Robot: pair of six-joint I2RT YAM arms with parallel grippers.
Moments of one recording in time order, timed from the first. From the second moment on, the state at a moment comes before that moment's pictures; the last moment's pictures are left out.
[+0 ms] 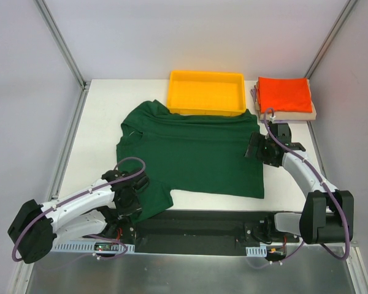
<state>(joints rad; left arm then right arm) -0.78 0.96 0.49 -1.14 -0.02 -1.21 0.08 1.26 0.78 -0.53 -0.07 0.35</state>
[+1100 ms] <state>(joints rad) -0.69 0.96 0.69 -0.80 -0.03 -0.94 0.06 0.82 0.53 -0.82 -0.01 0.73</state>
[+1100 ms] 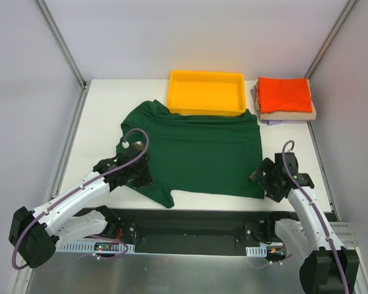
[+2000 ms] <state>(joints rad) -0.55 0.99 0.68 -0.68 0.05 -0.86 0.06 0.81 0.38 -0.79 -0.04 0.85</state>
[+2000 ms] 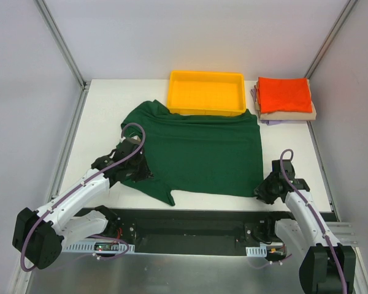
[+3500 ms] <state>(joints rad) -0.54 0.40 0.74 -1.18 0.41 -0.81 0.06 0.48 0.58 -1.23 -0.13 0.66</state>
